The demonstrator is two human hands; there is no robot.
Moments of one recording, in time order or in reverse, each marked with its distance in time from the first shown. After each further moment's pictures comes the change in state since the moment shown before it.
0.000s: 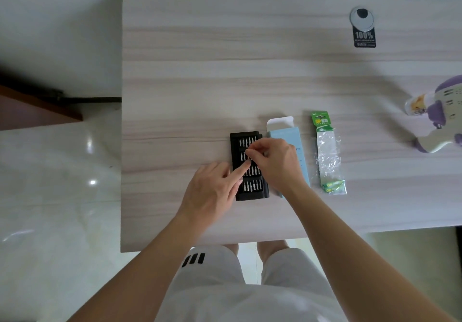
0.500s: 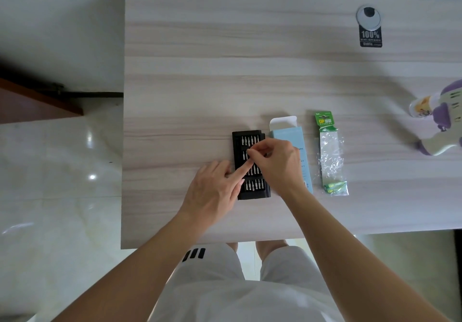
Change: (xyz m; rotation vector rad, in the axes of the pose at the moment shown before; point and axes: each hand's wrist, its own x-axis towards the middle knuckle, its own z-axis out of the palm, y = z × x) left_hand -0.004 0.000 0.005 0.033 -0.028 -0.016; right_hand -0.003 0.002 0.009 0.047 0.084 0.028
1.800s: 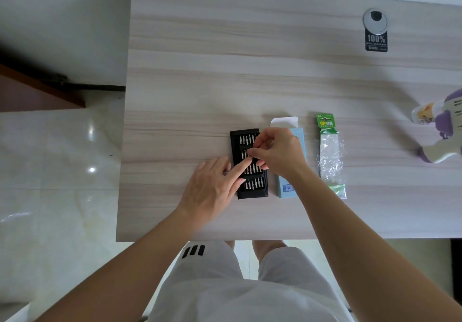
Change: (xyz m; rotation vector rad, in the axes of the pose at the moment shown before) left_hand -0.002 -0.001 0.009 -0.003 -0.012 -0.033; right_hand 0.025 -0.008 -0.019 0.029 -0.236 0.070
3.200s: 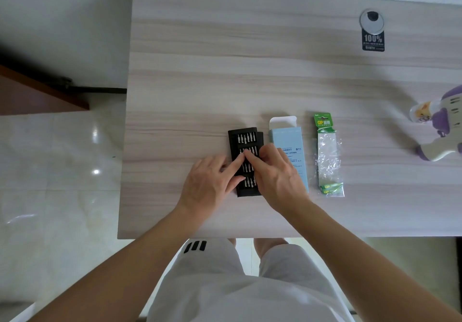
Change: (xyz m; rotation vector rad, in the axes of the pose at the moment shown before) left_hand 0.002 0.001 0.000 0.128 0.166 0.009; right_hand -0.035 0.056 0.028 -0.531 0.256 -0.666
